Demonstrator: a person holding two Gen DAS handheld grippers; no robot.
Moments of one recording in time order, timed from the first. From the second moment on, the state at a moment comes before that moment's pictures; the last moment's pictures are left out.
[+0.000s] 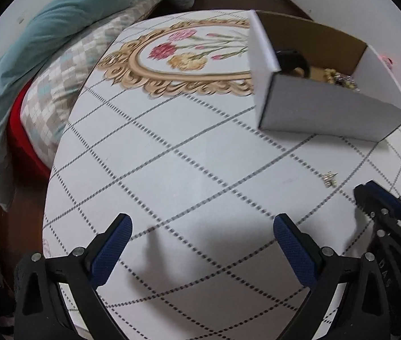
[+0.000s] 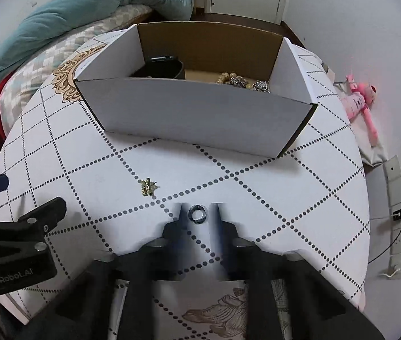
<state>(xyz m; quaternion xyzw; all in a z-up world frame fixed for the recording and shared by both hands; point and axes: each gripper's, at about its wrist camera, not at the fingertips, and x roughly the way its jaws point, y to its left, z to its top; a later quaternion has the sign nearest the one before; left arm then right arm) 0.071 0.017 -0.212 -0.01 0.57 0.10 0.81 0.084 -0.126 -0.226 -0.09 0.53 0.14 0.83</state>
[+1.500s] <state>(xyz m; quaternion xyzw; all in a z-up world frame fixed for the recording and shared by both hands) 0.081 -0.008 -0.167 -0.09 0.52 -0.02 0.85 0.095 -0.216 -0.169 0.02 0.52 0.09 0.85</state>
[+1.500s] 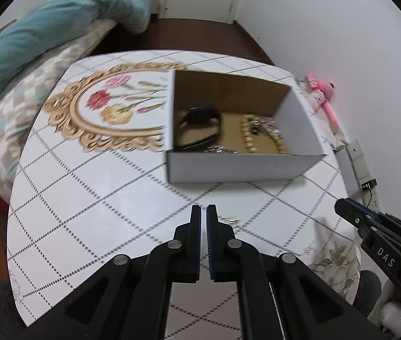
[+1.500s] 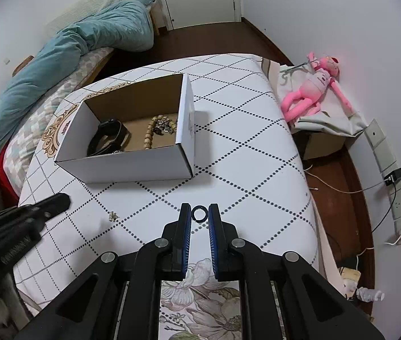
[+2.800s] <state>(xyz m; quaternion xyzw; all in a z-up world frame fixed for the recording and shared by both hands) 0.086 -0.053 -0.196 -0.02 0.52 -0.04 0.85 0.095 -0.229 -0.191 0.05 0.53 0.07 0.84</state>
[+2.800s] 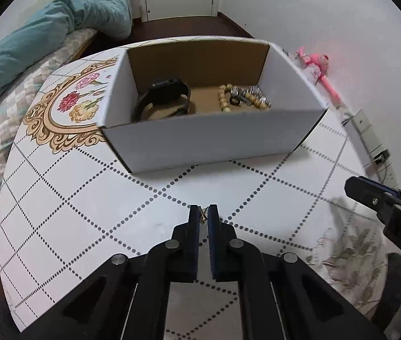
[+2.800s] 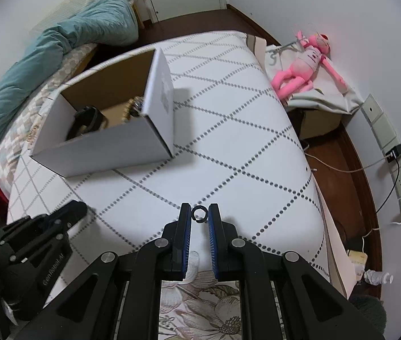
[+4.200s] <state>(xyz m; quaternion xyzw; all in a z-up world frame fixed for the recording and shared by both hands) 0.195 0.022 -0.126 -0.06 0.52 0.04 0.85 0.225 -0.181 -0.136 0.02 0.55 0.11 0.83</state>
